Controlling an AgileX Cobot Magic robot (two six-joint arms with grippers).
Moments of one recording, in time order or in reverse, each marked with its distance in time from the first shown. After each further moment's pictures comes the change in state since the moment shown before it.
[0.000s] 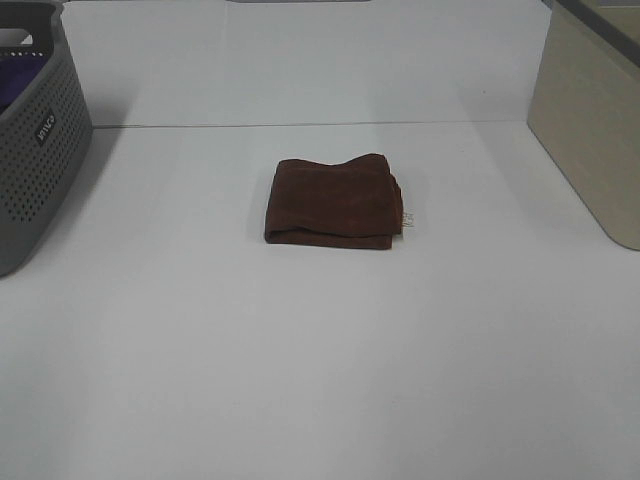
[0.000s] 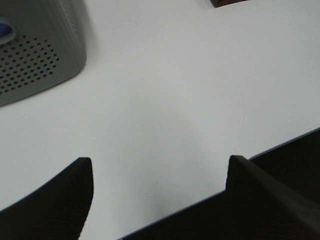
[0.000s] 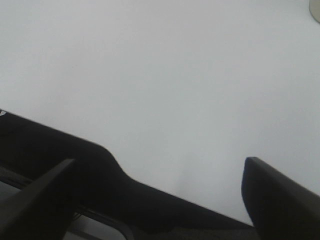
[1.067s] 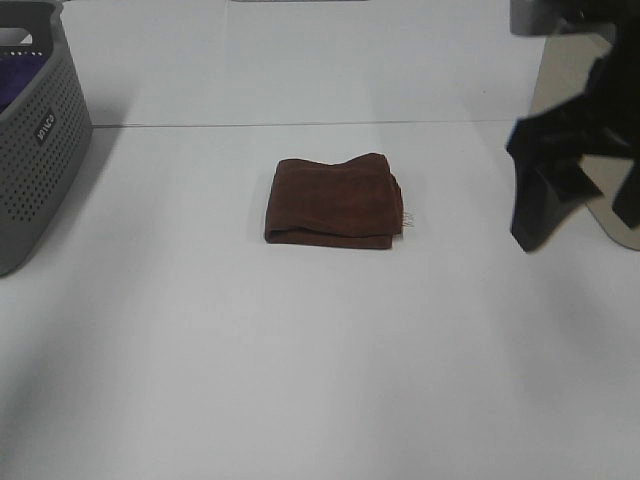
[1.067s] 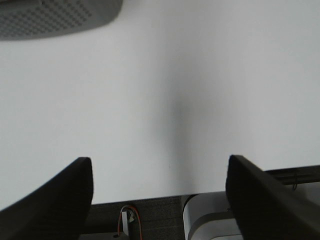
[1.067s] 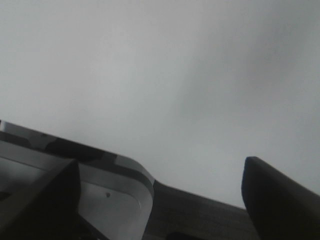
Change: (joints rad) left arm 0.000 0.818 -0.411 0.137 0.079 -0.313; right arm 0.000 1.008 -0.616 0.077 0.149 0.047
